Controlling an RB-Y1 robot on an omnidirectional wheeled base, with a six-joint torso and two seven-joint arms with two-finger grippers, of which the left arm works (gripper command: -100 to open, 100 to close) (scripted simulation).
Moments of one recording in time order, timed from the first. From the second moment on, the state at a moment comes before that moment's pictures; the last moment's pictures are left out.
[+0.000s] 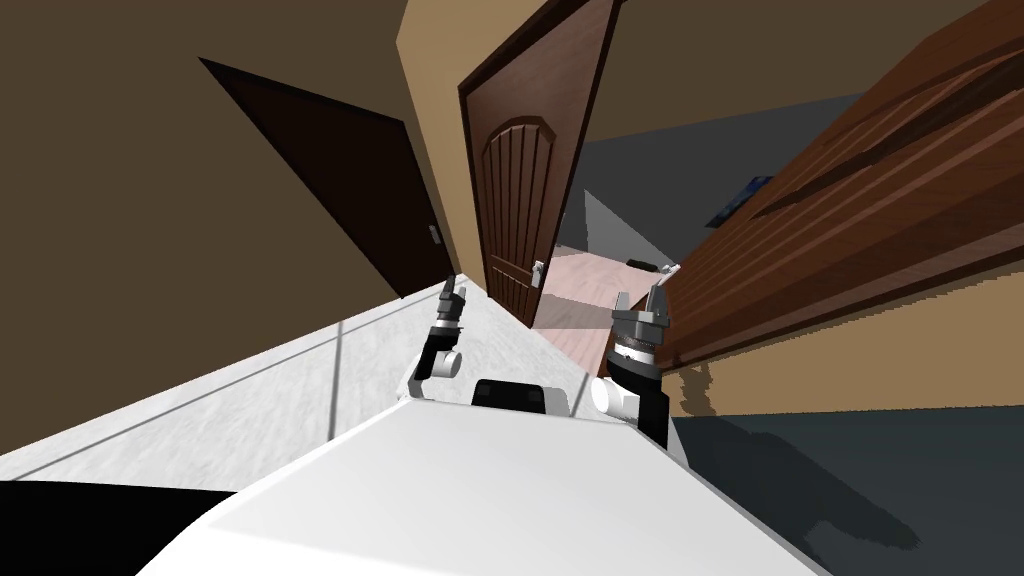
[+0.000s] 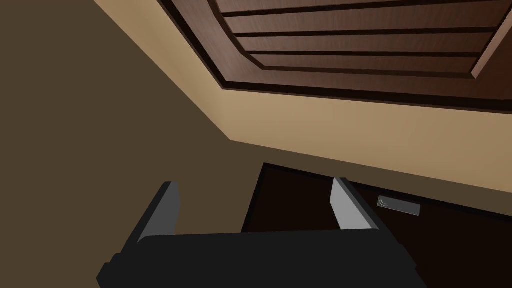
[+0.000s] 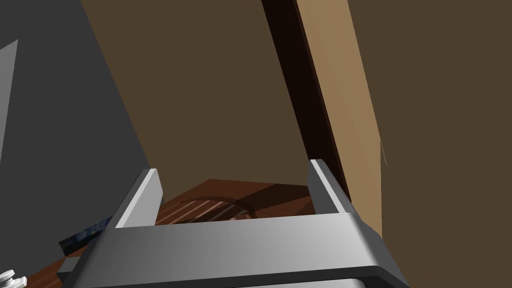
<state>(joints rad) 0.32 0.04 -0.08 -1.95 0.02 -0.44 -0.04</state>
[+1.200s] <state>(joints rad) 0.15 0.04 -0.16 -1.67 0.00 -0.40 0.00</state>
